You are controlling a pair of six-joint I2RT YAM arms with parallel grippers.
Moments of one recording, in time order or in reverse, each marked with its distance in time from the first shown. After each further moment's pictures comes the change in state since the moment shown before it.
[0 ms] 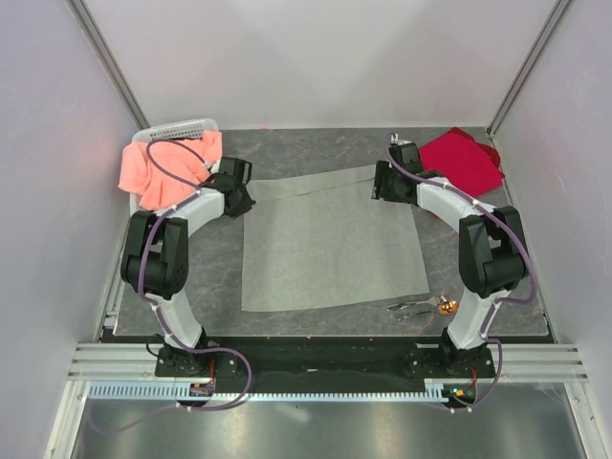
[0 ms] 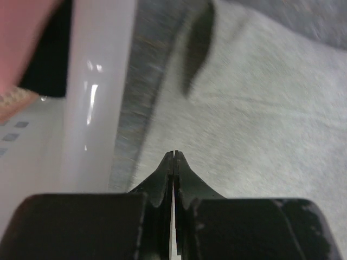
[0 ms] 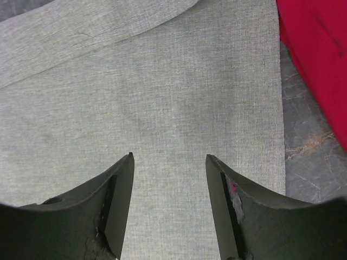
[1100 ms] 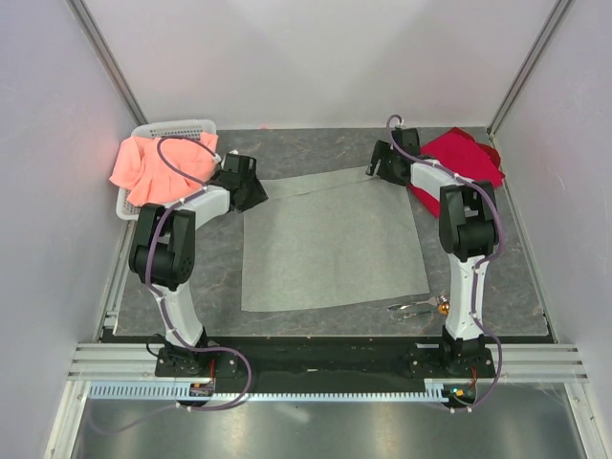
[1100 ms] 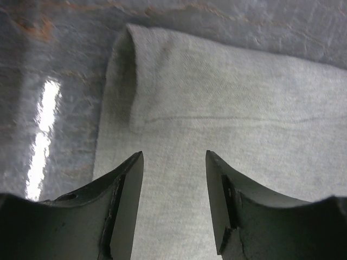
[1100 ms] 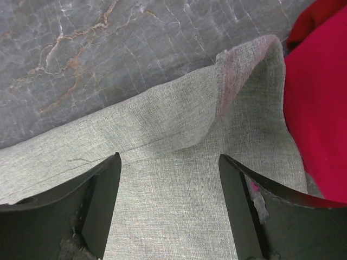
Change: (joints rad) left arm 0.004 0.072 0.038 0.133 0.110 0.047; right arm -0.093 0.387 0.345 0.098 -0.086 0.094
